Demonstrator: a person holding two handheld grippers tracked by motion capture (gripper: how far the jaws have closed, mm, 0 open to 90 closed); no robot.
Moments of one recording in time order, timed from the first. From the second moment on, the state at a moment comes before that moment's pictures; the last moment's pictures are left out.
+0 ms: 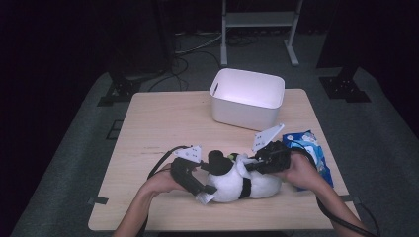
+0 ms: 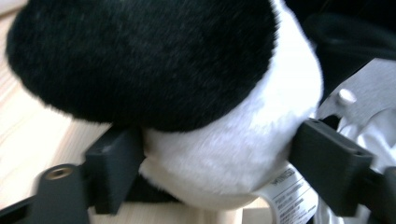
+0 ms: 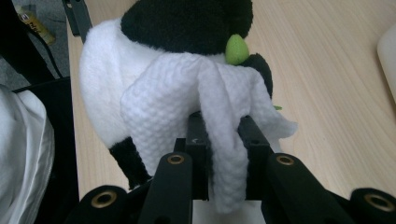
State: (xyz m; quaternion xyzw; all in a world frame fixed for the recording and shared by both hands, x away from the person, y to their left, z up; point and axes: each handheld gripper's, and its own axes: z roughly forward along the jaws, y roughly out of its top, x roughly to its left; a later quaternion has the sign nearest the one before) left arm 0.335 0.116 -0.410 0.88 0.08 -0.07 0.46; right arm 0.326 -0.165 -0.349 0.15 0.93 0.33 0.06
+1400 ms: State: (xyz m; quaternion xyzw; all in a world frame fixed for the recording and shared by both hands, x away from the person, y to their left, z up) left arm 0.346 0.104 -0.348 0.88 0.08 -0.01 0.47; right arm 0.323 -0.143 -0.310 0.12 0.92 0.35 0.12
